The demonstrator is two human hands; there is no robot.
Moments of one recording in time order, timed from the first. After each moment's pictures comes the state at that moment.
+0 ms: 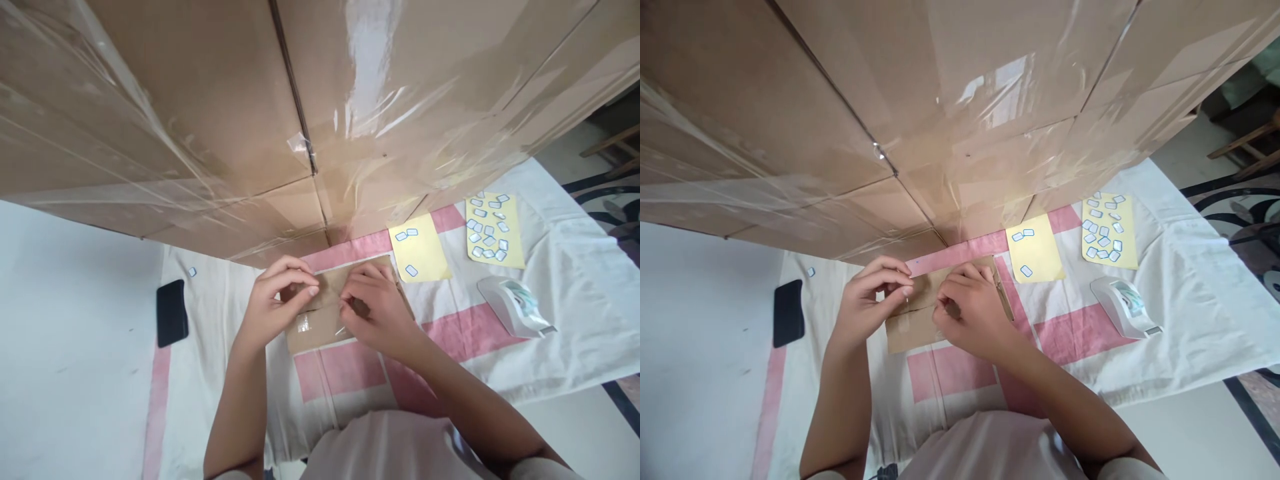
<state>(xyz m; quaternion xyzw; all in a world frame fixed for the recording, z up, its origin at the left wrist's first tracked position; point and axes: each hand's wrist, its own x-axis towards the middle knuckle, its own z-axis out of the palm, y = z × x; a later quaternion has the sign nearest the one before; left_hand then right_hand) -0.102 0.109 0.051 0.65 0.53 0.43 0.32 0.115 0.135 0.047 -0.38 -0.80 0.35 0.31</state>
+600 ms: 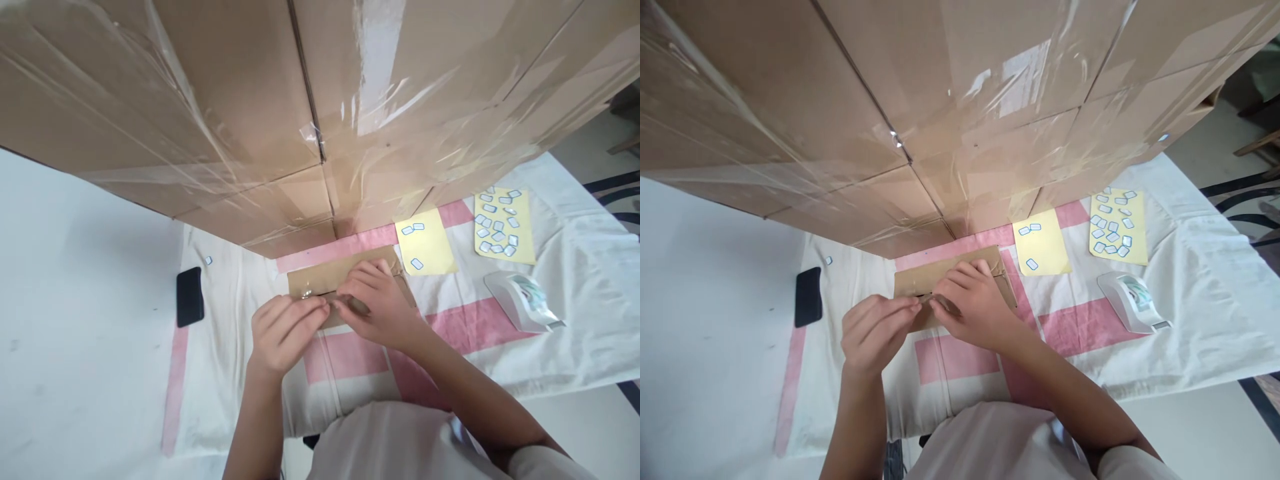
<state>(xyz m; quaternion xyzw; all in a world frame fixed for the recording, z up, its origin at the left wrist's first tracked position) -0.080 0.044 0.047 0.79 0.47 0.39 -0.06 0.118 0.125 0.040 -0.28 -0.86 0.26 0.34</state>
